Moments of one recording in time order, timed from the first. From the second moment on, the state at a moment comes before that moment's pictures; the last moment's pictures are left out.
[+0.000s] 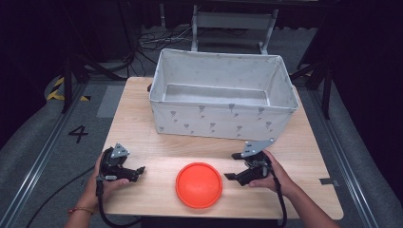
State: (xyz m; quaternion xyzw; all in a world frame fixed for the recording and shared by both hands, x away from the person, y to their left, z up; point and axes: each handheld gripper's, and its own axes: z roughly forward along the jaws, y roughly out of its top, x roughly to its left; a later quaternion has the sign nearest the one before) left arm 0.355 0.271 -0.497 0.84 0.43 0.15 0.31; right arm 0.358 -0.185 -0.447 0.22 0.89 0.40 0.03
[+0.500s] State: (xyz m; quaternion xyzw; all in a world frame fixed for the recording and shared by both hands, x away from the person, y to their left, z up) left arm 0.355 0.271 -0.497 0.84 0.42 0.15 0.31; right arm 0.373 -0.129 -0.482 0.20 0.91 0.35 -0.02
